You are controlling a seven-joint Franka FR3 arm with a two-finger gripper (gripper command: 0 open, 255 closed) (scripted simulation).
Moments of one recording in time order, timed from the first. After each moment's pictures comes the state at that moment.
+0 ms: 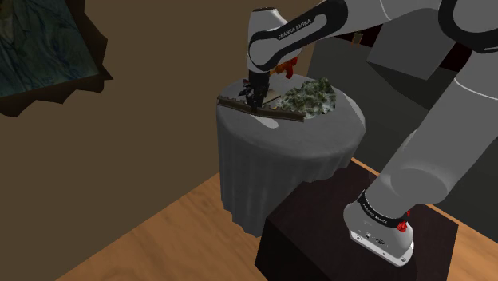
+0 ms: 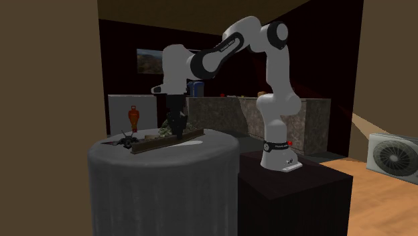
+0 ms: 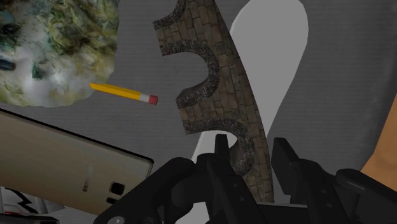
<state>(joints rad) 0.05 0.04 0.01 -2.16 -0.01 2.17 -0.16</state>
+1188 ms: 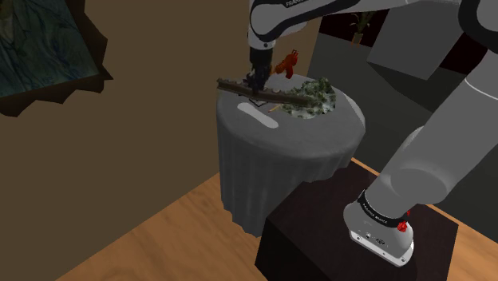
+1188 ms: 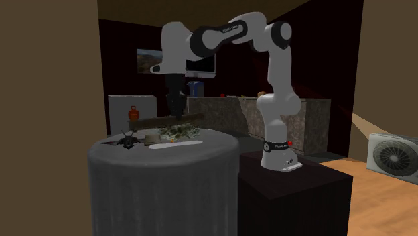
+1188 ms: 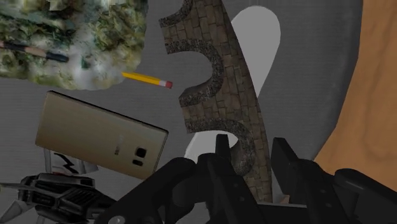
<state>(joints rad) 0.05 -0.03 0.01 -2.04 -0.01 1.98 -0.16</state>
